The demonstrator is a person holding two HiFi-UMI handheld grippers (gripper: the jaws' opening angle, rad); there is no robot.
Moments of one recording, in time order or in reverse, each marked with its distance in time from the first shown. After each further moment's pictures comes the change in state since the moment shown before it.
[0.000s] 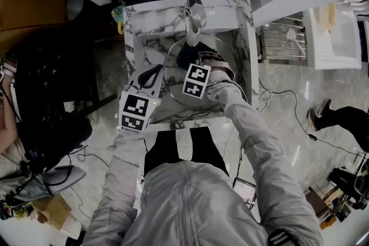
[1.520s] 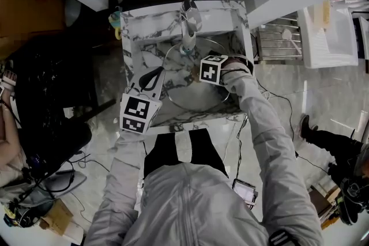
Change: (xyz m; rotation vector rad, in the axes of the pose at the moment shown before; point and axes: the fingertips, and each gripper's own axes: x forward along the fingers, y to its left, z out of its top) left arm 0.004 -0.009 0.015 0.011 -0.026 -0.031; right arm -0.020 0.028 -0.115 0.049 0.332 0.456
